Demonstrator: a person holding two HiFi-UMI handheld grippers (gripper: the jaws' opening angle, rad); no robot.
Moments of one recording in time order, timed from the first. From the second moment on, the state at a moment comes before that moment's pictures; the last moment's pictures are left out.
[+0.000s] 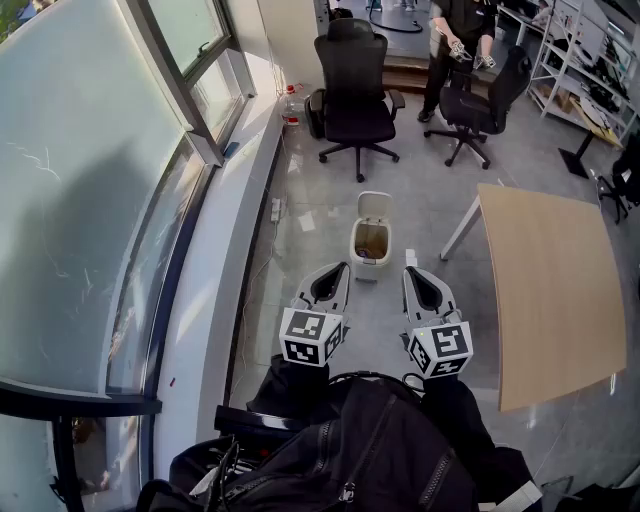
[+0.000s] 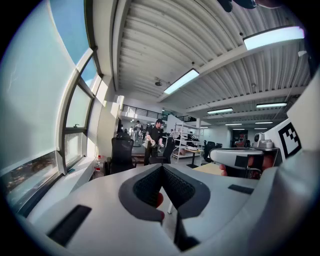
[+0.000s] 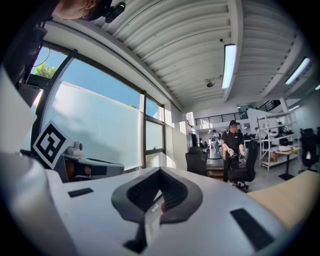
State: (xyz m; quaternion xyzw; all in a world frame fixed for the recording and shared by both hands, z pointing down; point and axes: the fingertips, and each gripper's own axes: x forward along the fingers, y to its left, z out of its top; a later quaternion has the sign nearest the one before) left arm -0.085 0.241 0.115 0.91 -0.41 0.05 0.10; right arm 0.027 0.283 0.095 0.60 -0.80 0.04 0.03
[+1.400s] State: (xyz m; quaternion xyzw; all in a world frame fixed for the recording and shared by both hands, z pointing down) left arm -0.121 0.214 0.166 0.90 -0.40 0.07 0.16; right arm 0.013 0.268 0.136 0.64 -0.76 0.09 0.05
